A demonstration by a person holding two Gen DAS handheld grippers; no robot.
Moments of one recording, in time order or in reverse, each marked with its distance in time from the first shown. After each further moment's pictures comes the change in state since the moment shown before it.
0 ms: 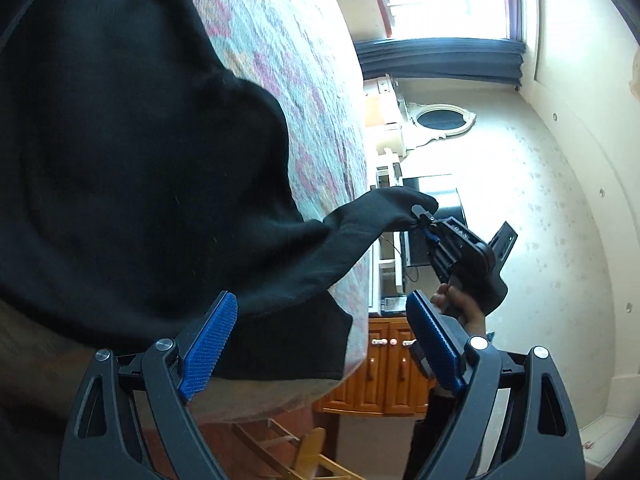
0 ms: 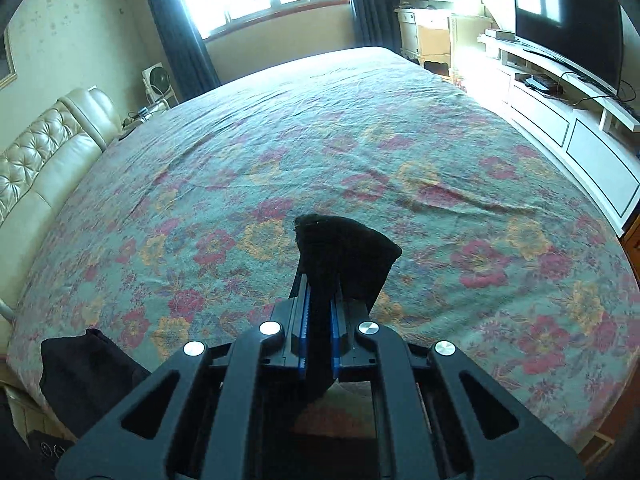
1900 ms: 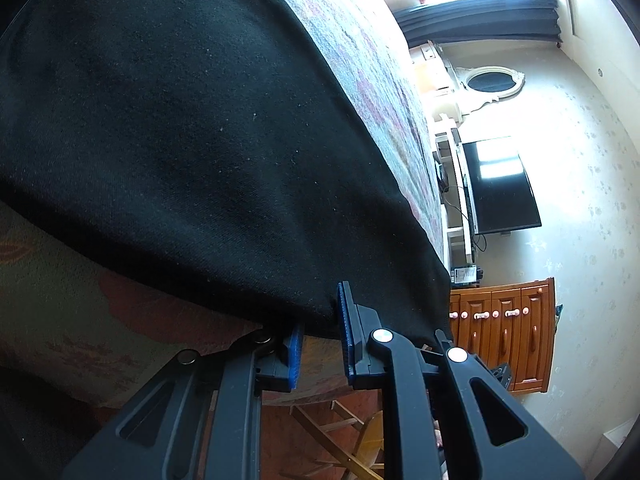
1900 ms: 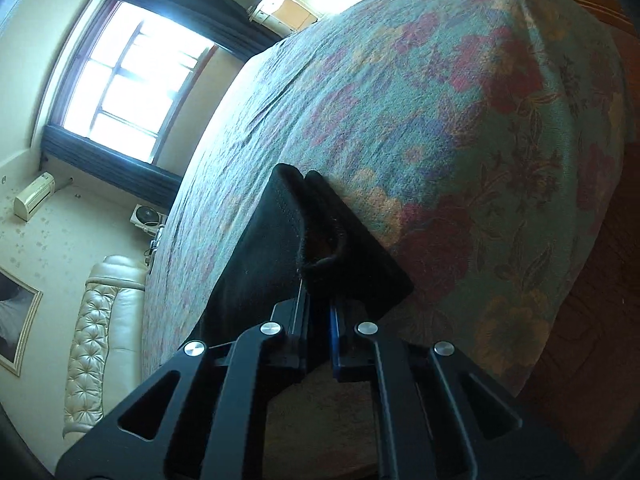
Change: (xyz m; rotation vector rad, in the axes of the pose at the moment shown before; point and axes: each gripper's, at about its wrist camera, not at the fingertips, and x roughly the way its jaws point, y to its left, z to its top) left arm 0.048 0.018 -0.028 0.102 0.076 0.274; right arm -0.077 -0.208 -0.251 0.737 -0.036 0.184
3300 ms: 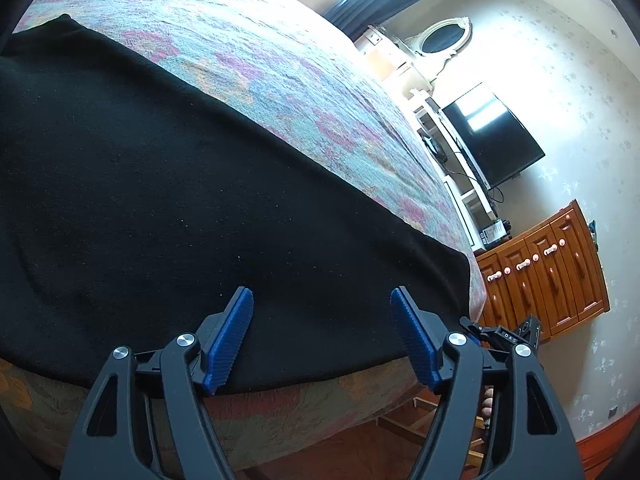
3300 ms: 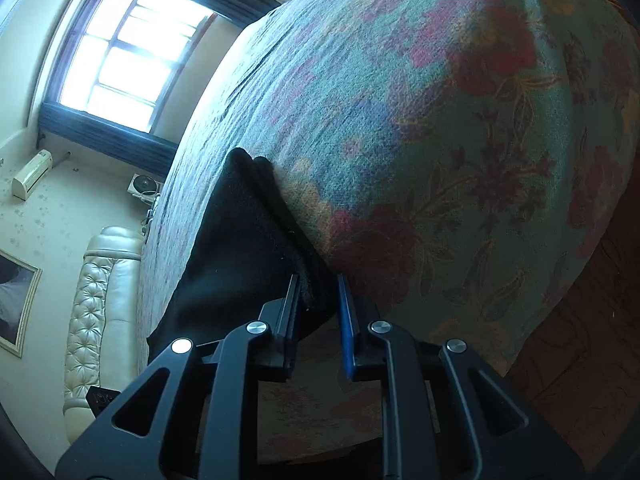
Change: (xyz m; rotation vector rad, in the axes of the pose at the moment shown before) left arm -0.015 -0.022 0.025 0.358 -0.062 0.082; right arm 0.027 -0.039 0.030 -0.039 0.147 0.029
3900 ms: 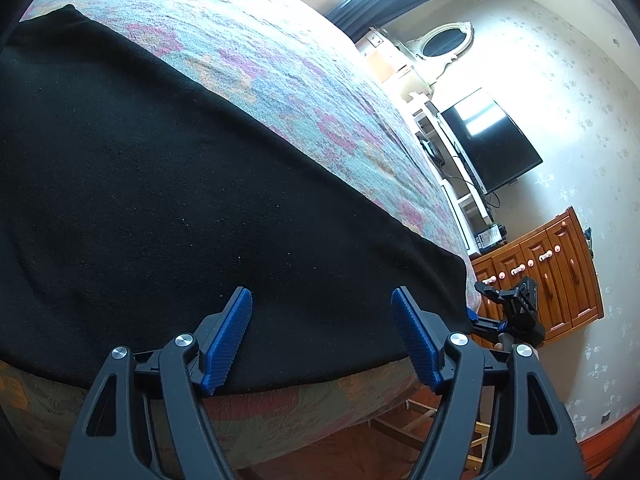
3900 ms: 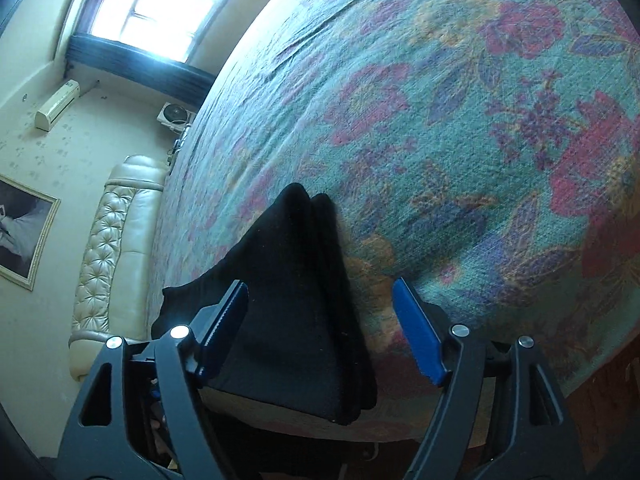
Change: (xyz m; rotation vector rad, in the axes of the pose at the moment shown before) left arm -0.001 0.005 -0.002 -0.017 -0.002 -0.013; right arm 0.032 0.031 0.076 -0.159 0.259 0.128
